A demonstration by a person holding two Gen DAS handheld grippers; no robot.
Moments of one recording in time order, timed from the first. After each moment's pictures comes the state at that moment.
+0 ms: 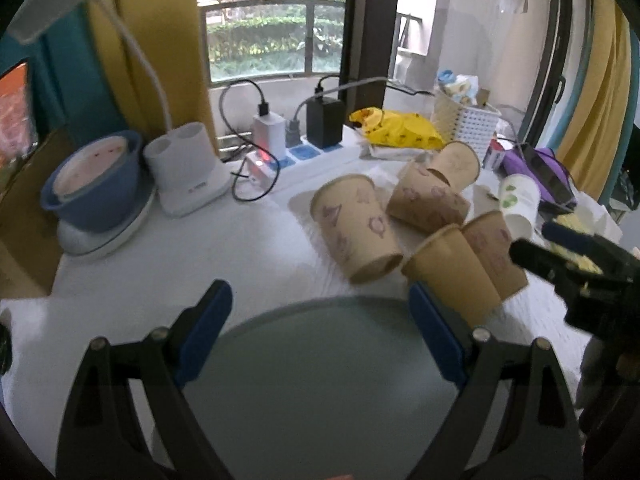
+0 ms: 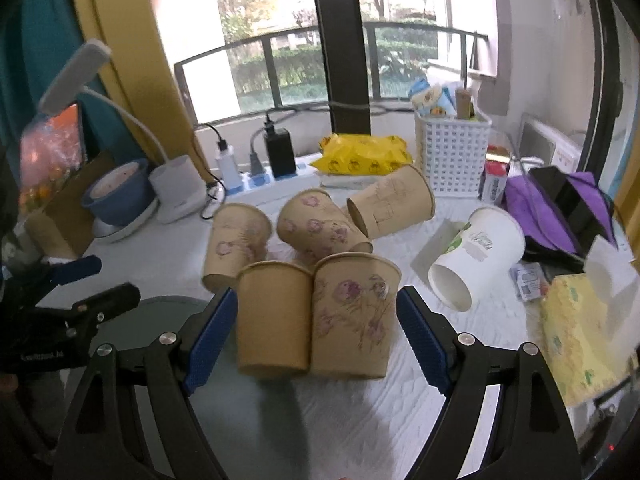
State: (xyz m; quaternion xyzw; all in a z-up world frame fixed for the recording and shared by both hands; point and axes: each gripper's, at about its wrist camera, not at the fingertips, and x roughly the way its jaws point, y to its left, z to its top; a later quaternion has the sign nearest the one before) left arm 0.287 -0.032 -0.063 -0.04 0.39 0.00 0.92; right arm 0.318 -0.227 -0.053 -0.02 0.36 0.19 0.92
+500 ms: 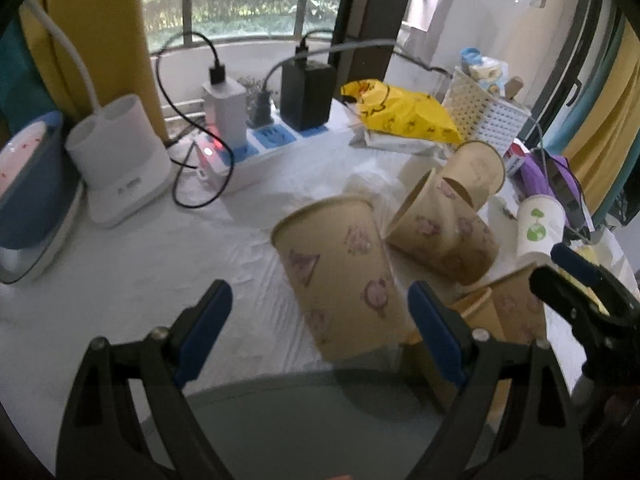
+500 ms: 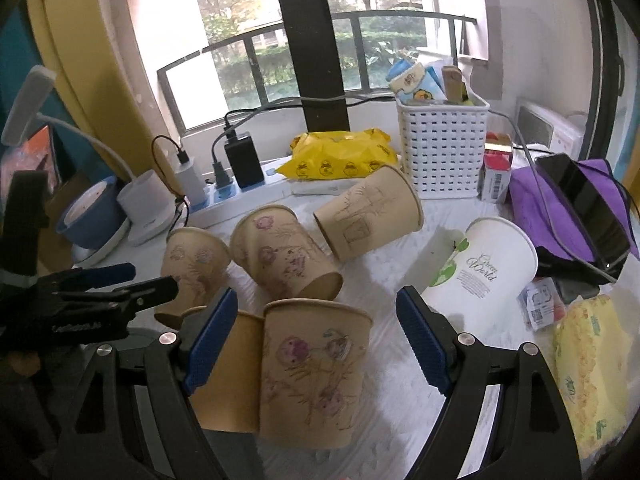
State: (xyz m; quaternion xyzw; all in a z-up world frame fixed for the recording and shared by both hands) left arm 0.380 -0.042 -0.097 -0.08 0.45 -0.03 0.89; right arm 0.367 -0.245 -0.066 0.01 0.37 0.18 0.91
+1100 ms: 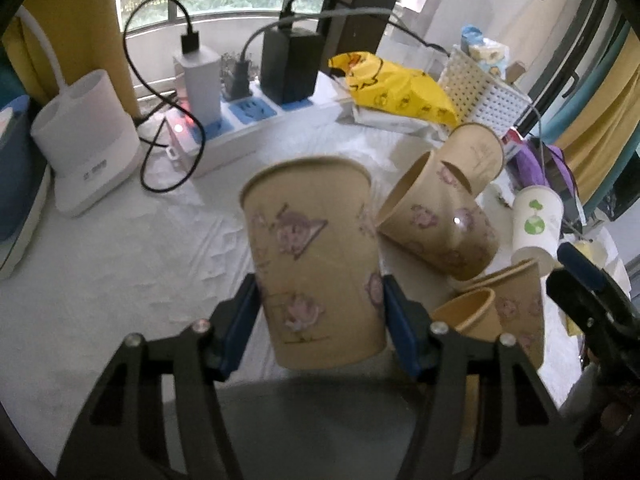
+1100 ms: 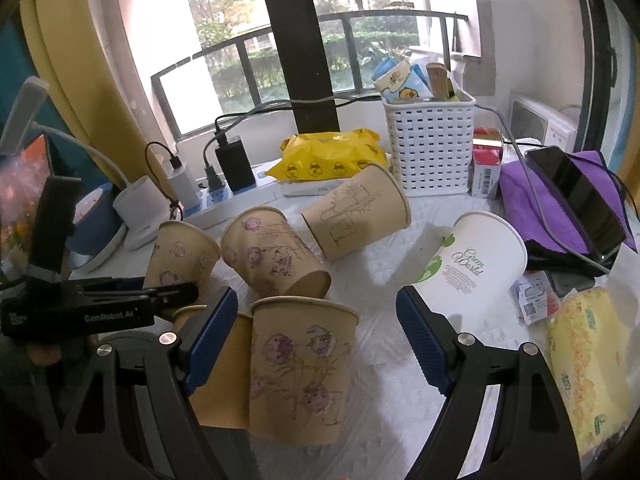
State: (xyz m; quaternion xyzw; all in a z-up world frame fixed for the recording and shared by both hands) left arm 0.394 -0.042 -0.110 -0.10 0.48 -0.06 0.87; right arm 0.358 -0.250 -0.059 0.02 0.36 0.17 0.92
